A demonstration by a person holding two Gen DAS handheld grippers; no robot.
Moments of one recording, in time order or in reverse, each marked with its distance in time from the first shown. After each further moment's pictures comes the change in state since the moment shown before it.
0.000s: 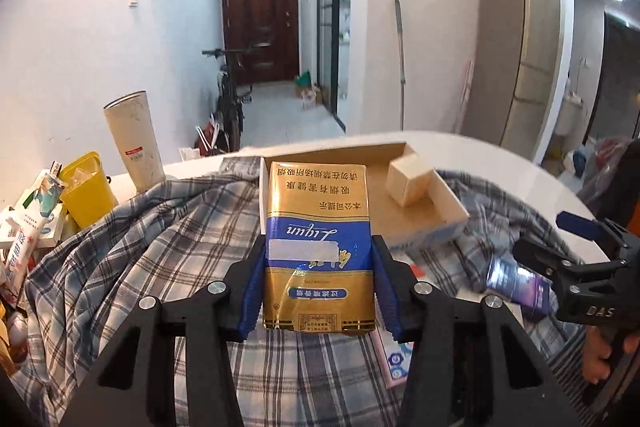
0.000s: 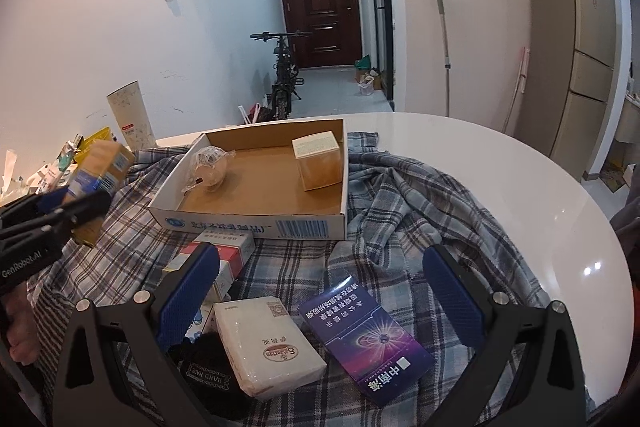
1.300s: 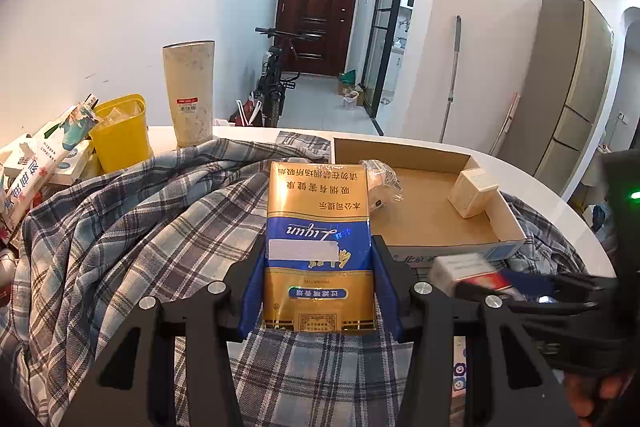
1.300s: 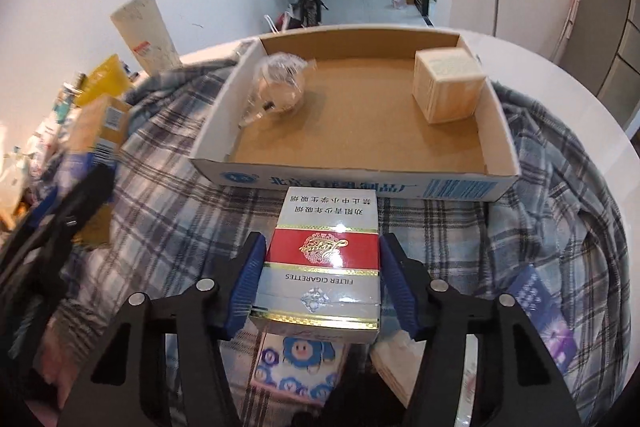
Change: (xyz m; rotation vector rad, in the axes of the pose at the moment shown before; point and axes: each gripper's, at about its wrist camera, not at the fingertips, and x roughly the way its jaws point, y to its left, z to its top) left arm 0.015 0.065 -0.020 -0.195 0.012 0.084; right arm 0.083 0.093 0.011 -0.032 0.321 0.092
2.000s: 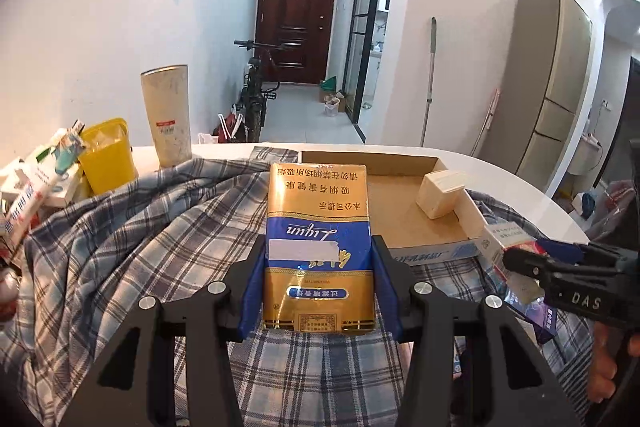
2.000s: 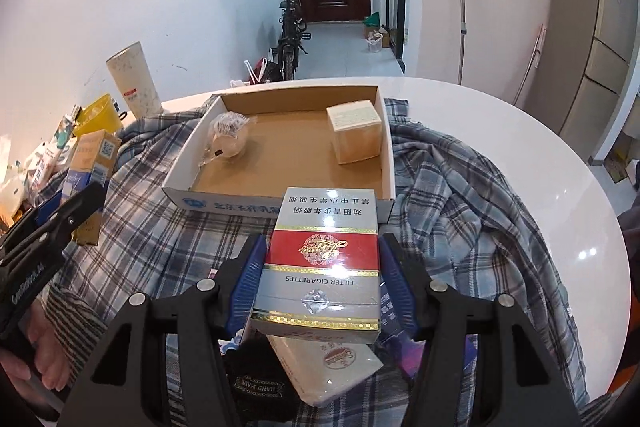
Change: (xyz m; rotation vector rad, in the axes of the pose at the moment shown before) left arm -0.025 -0.029 0.004 0.064 -0.026 -0.044; right arm -0.060 -0.052 -0.007 0.015 -0.149 -0.076
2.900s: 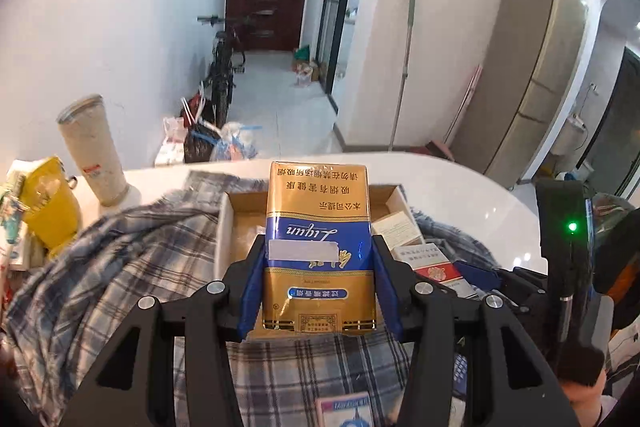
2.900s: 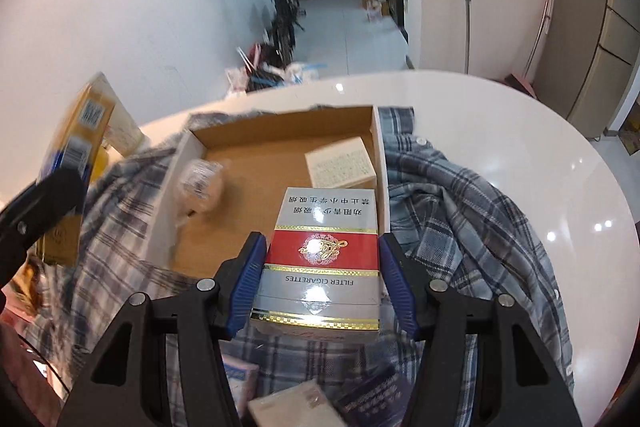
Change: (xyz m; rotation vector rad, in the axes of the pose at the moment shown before) left arm 0.077 -0.070 0.100 0.018 0.170 -0.082; right arm 0.075 -0.025 0.074 0.072 0.160 0.036
